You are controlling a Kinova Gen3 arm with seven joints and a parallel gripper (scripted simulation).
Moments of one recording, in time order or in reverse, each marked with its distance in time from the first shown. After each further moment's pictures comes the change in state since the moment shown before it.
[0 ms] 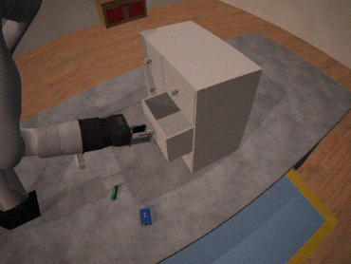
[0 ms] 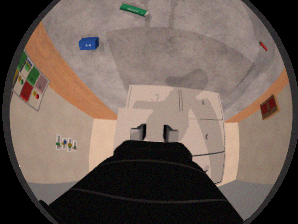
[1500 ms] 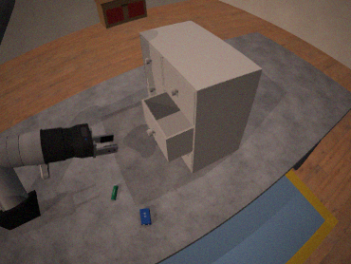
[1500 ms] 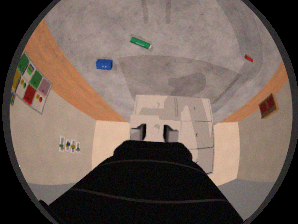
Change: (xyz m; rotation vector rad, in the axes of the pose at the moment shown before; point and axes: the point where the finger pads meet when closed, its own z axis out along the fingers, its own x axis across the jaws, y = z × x) arm -0.004 -0.013 -0.090 0.008 -0.012 0.017
